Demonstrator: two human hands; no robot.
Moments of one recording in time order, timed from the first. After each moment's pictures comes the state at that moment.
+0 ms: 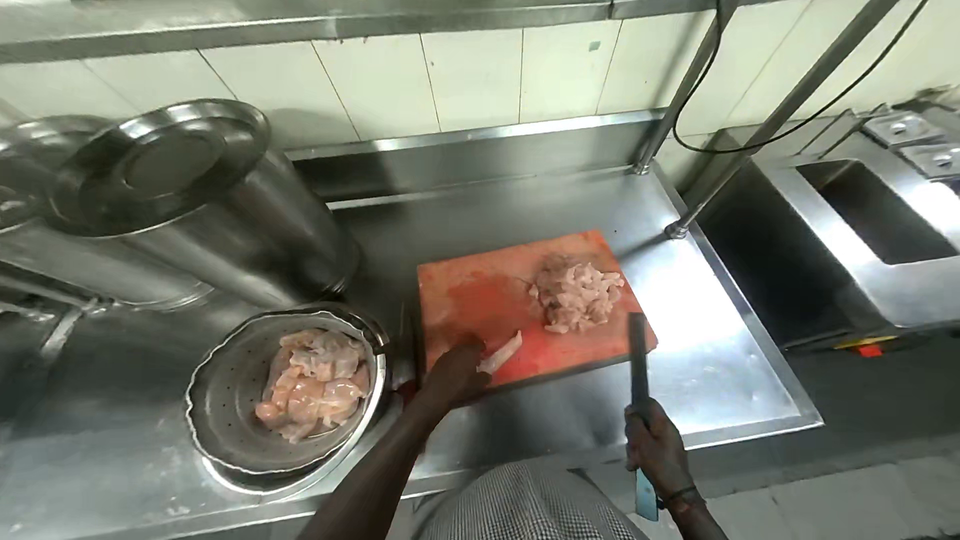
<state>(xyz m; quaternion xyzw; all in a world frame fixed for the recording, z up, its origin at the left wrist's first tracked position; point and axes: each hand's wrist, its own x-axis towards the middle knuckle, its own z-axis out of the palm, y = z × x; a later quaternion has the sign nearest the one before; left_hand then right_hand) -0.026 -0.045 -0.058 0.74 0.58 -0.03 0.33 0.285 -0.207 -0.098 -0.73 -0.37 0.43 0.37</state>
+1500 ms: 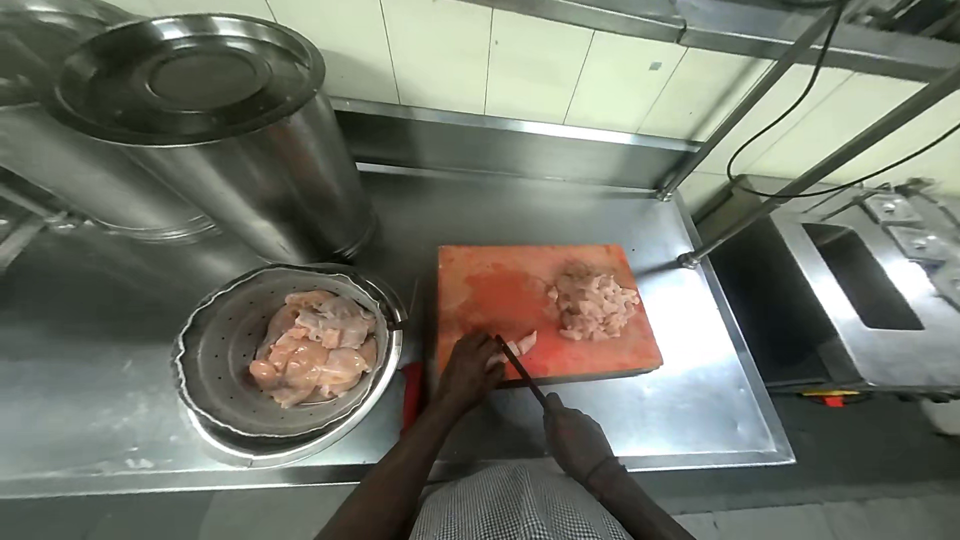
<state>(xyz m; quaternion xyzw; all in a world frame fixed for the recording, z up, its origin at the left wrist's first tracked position) -0.039 -0.068 -0.132 0.78 0.51 0.28 0.20 0.162 -0.146 -0.049 -0.67 -0.65 0.30 -0.18</state>
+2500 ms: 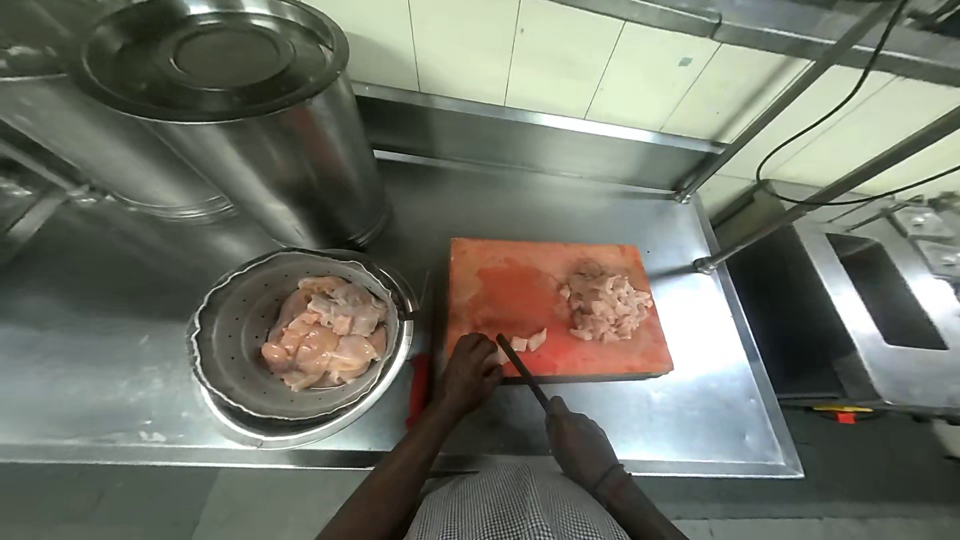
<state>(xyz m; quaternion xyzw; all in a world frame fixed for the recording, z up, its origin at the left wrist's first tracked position) -0.051 -0.088 -0.131 0.75 0.54 0.34 0.21 0.160 -0.151 -0.049 -0.66 -0.66 0.32 -0.18</state>
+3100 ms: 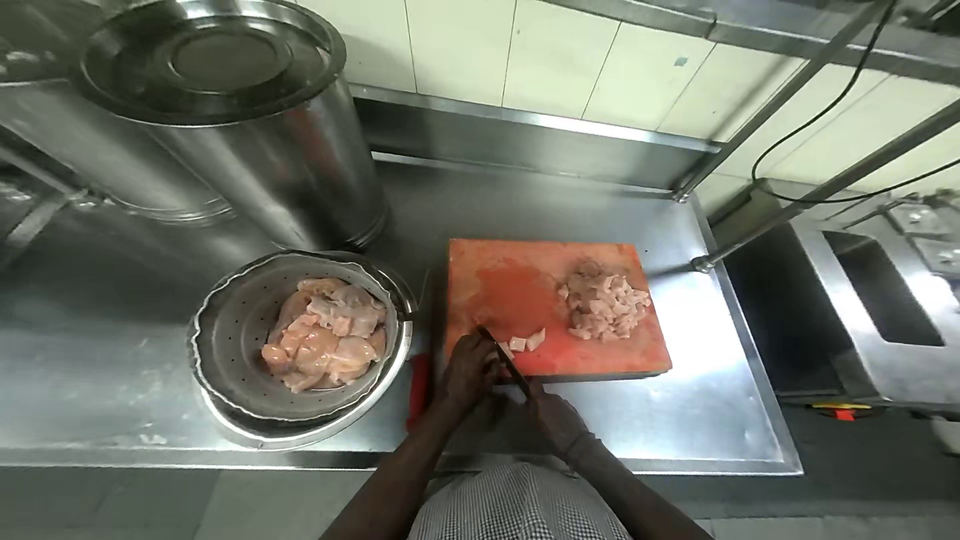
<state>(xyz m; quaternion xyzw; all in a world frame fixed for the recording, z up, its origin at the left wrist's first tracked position) -0.047 -0.082 -0.139 0.75 0.53 0.36 0.18 0.143 -0.122 -0.084 -0.63 -0.67 0.35 -0.16</state>
